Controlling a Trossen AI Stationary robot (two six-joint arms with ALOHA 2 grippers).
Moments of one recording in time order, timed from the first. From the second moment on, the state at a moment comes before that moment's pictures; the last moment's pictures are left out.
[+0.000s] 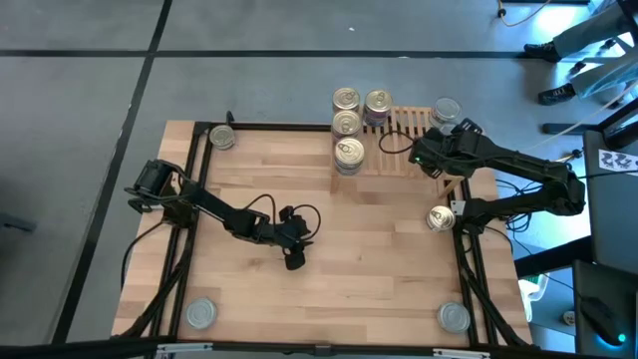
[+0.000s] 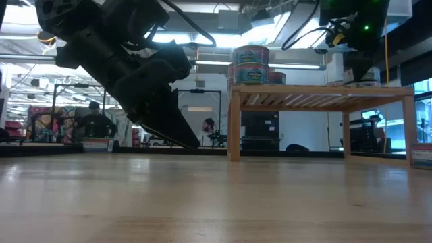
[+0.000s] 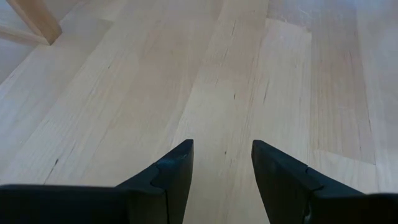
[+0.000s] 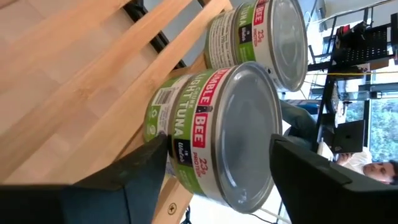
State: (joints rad) left arm -0.24 1.76 0.73 0.26 -0.34 -0.41; right arm -0.37 1.15 1.11 -1.45 0.85 0.30
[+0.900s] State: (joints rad) left arm -0.24 1.76 0.73 0.27 -0.34 -0.40; right arm -0.10 1.15 1.20 -1.46 0.40 0.44
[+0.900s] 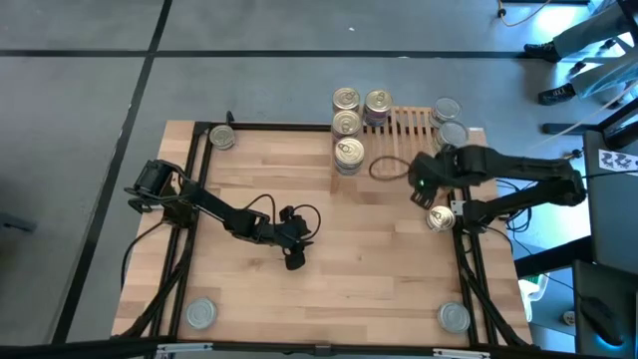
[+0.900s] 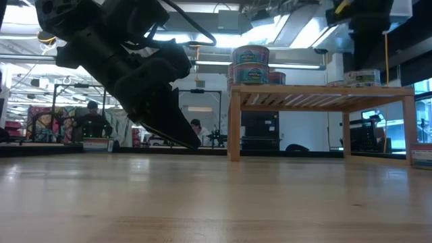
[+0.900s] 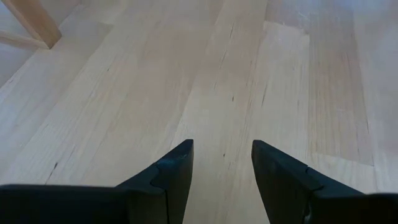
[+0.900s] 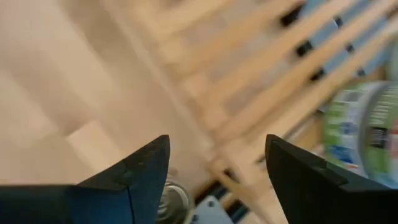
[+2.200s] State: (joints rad) left arm -0.25 1.76 0.73 0.28 -0.34 -0.40; right arm 0.19 1.34 0.79 -1.39 0.18 0.74
